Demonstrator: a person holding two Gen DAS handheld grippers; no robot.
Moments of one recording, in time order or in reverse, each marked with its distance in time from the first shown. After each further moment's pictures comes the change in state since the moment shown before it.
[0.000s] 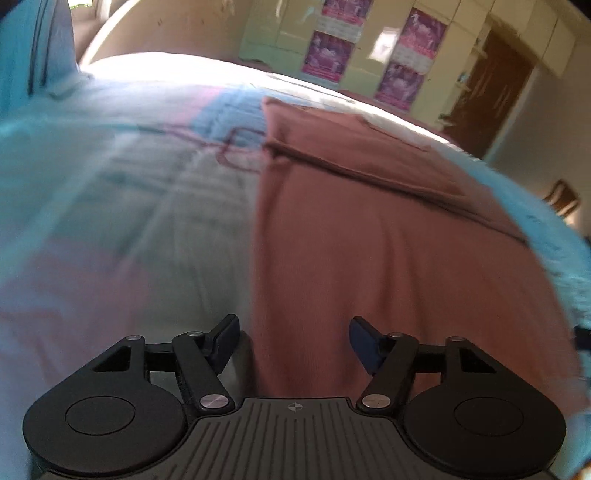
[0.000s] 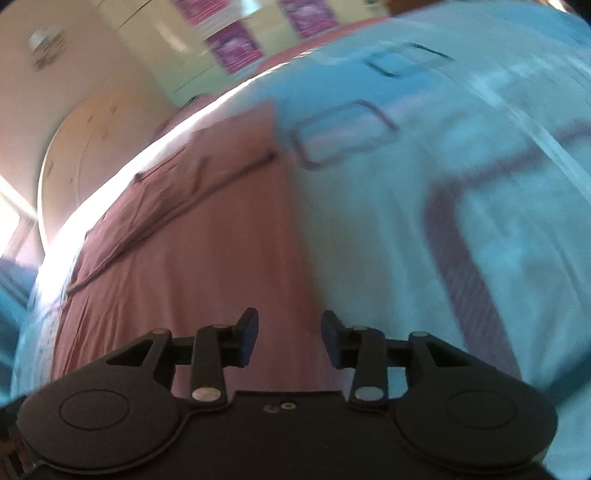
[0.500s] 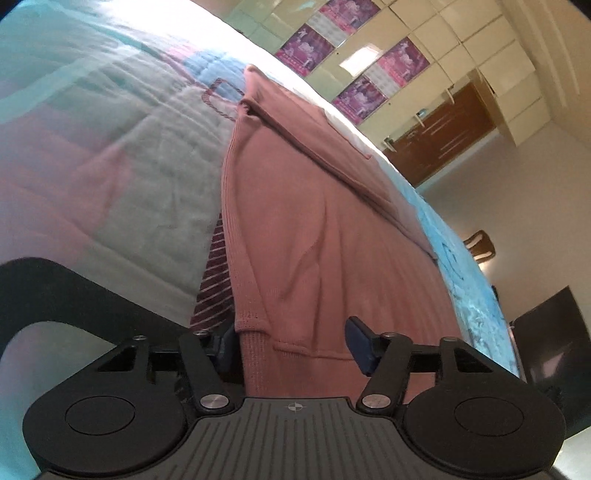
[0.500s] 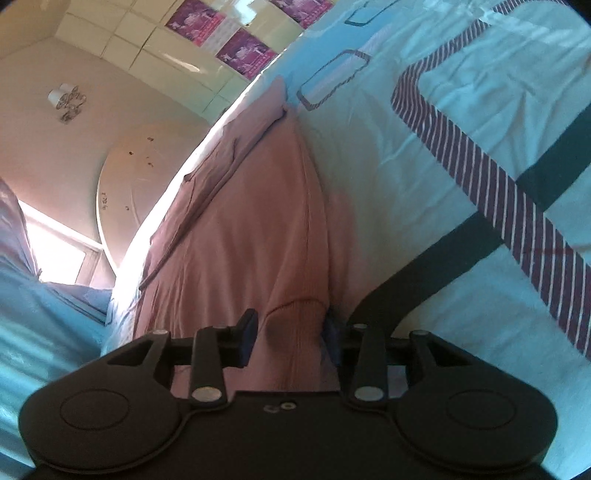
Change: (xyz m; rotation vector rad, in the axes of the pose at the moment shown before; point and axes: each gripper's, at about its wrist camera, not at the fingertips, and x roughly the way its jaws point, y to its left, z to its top) left arm -0.013 0.030 -0.048 -0.227 0.033 -0.308; right arm -0.025 -0.029 -0.065 0.172 0.022 0.247
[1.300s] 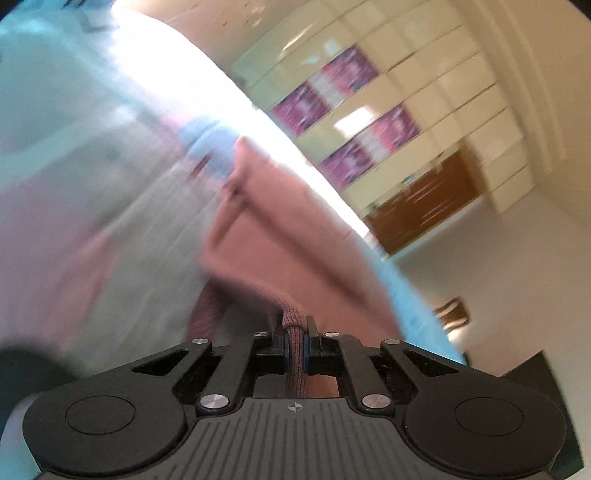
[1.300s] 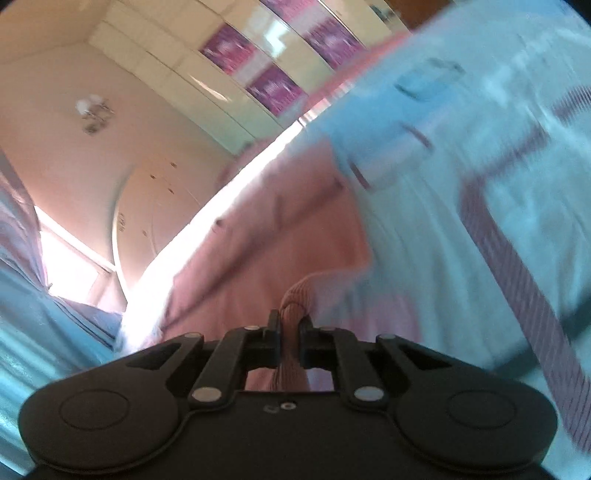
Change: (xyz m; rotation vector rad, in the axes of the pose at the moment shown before) left arm -0.022 -0.012 0.049 -0.105 -0.216 -0.101; right arm 0.000 0.071 0.054 -0.120 -0.144 0.031
